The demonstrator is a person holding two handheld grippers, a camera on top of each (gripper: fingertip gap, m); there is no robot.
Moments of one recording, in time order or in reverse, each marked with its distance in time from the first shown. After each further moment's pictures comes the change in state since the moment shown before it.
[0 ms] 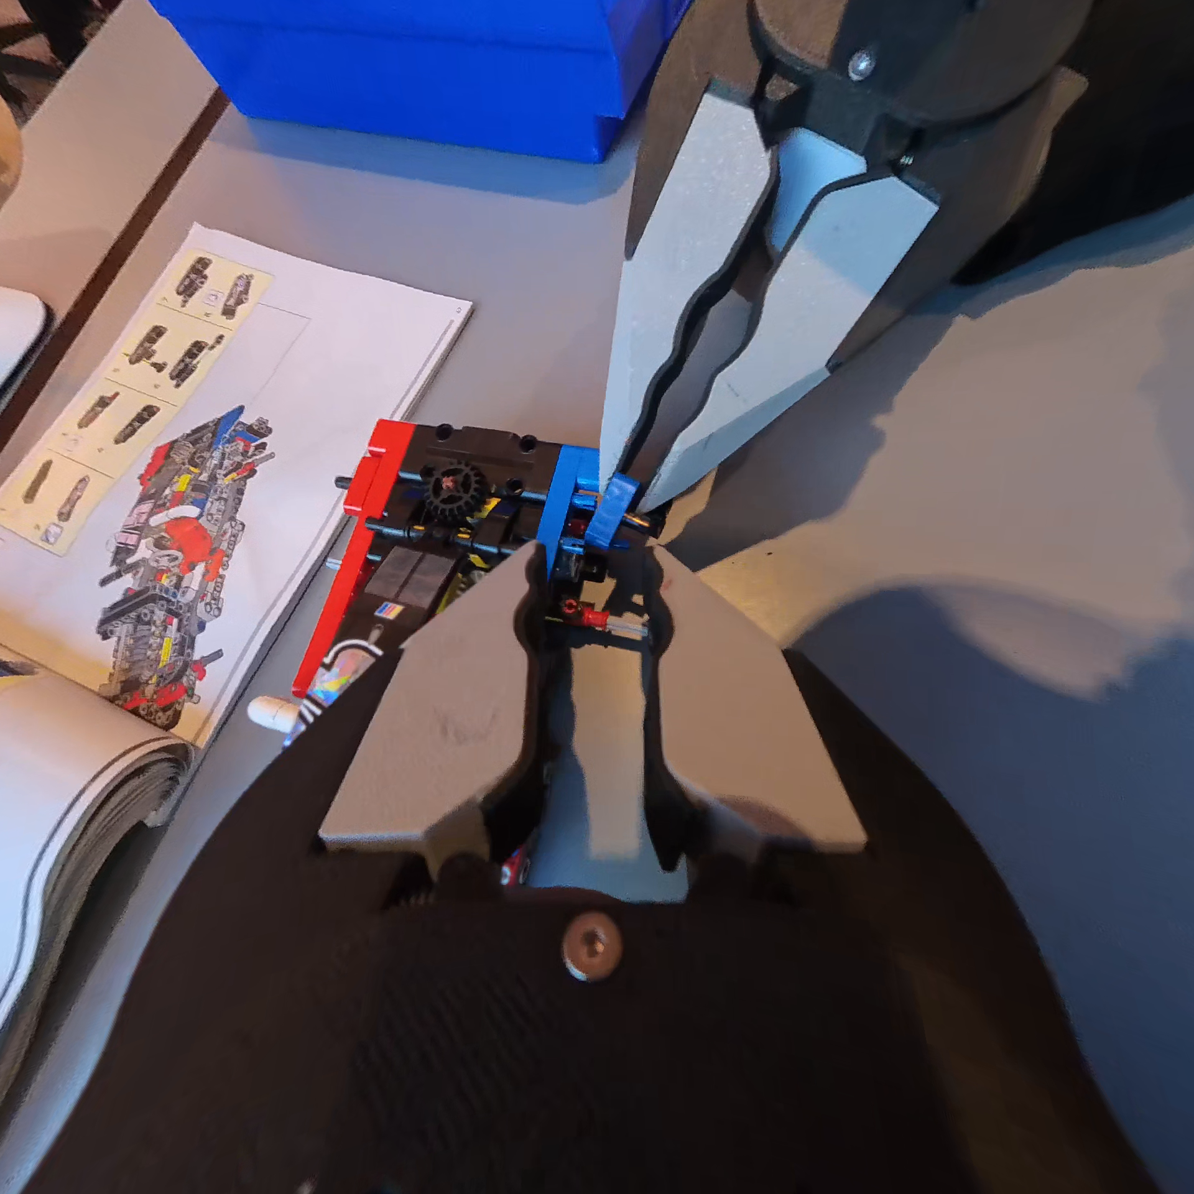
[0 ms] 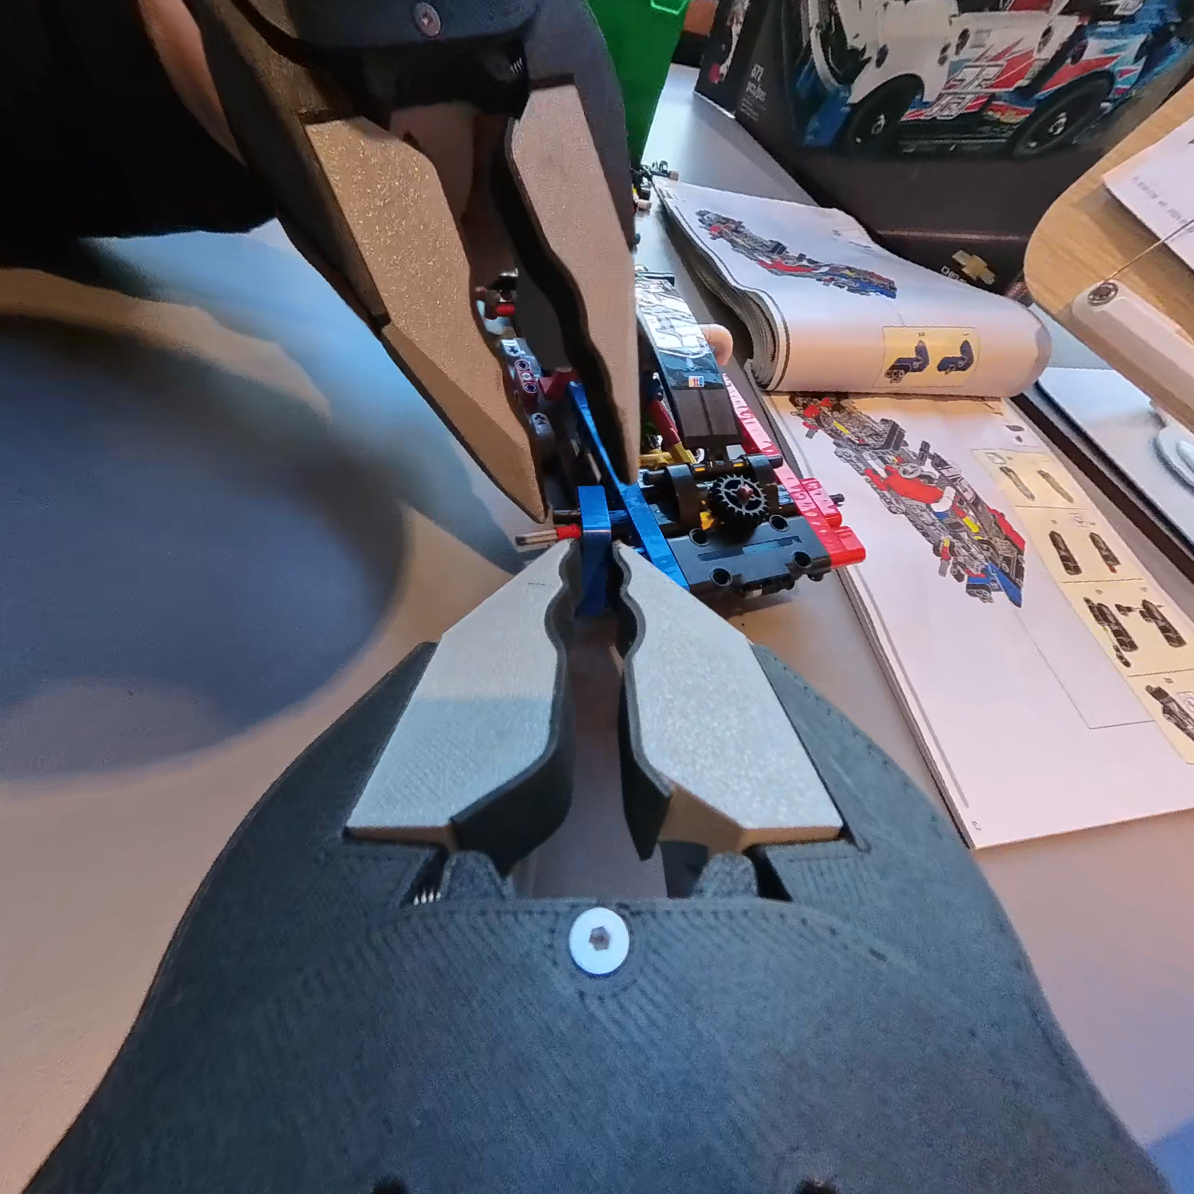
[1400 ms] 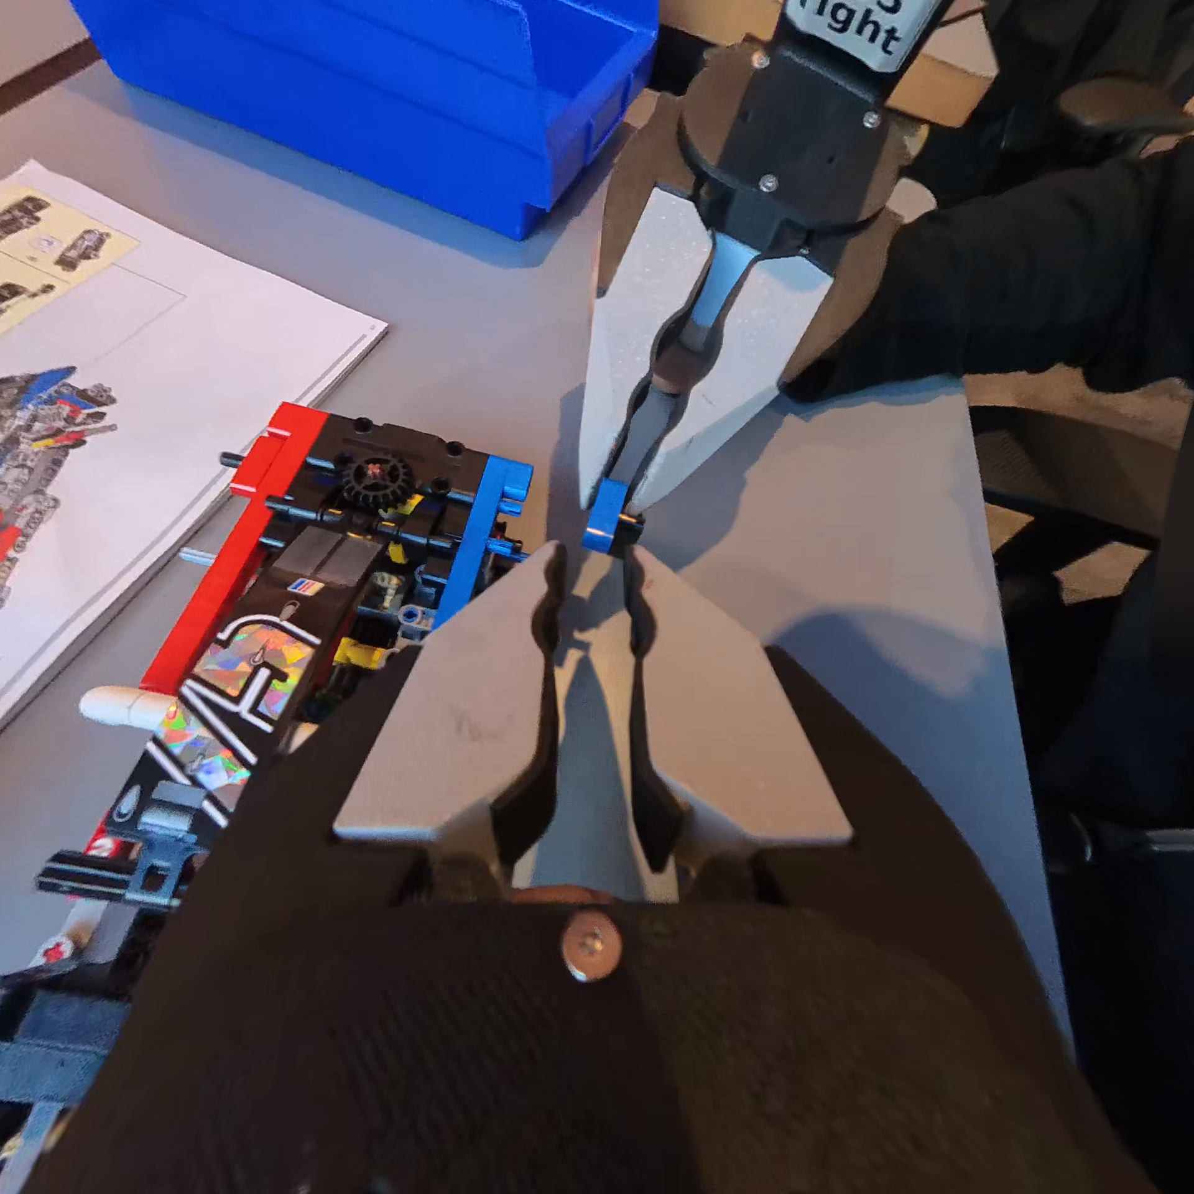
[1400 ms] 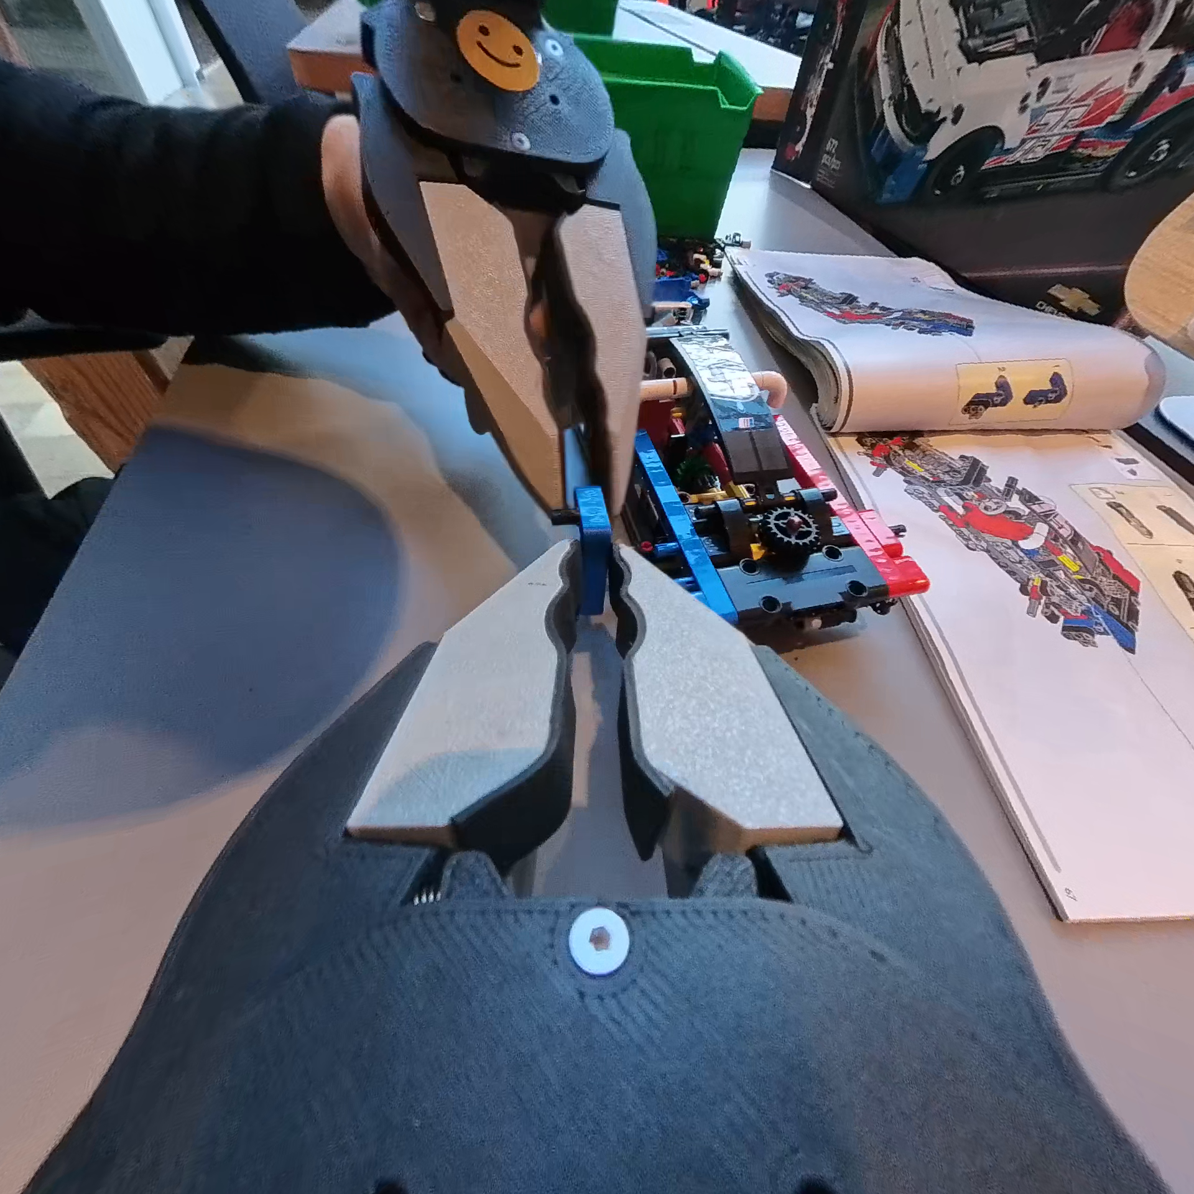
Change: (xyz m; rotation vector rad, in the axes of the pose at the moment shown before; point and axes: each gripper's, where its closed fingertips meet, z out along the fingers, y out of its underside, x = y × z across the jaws) left arm 0.018 -0.008 -0.010 0.142 0.240 -0.233; right arm -0.012 -0.013 -0.009 0.101 -0.157 0.073
